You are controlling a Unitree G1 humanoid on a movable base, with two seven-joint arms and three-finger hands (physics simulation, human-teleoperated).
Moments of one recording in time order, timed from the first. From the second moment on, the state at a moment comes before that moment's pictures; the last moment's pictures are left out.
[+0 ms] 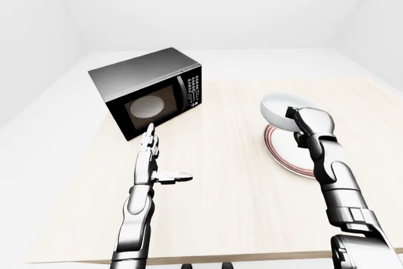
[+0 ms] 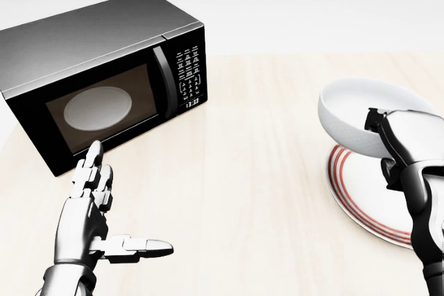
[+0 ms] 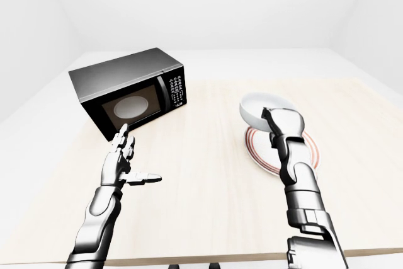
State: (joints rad) left arm 0.00 0.02 0.04 0.00 -0.02 0.00 -0.04; right arm -0.45 -0.43 -0.14 0.42 -1.15 0.02 0.05
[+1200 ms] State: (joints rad) left arm 0.00 0.02 0.04 0.00 -0.02 0.00 -0.04; right arm -0.43 -0.54 -0.15 0.70 -1.06 0.00 -0.12
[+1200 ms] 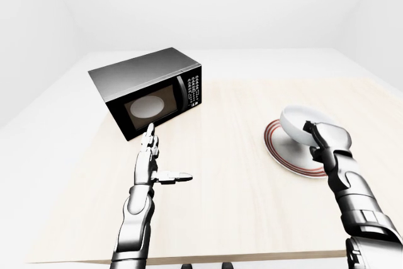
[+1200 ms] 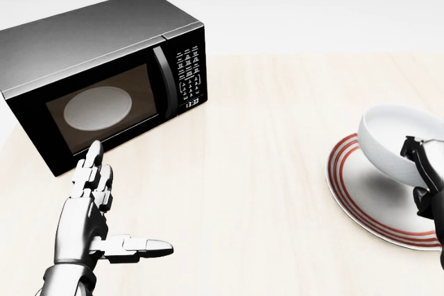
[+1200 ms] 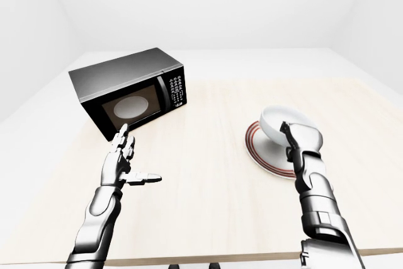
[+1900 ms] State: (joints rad) left arm 0.00 0.02 0.04 0.00 -0.02 0.00 -0.04; right arm -0.44 -0.53 -0.13 0.79 -1.04 -0.03 -0.17
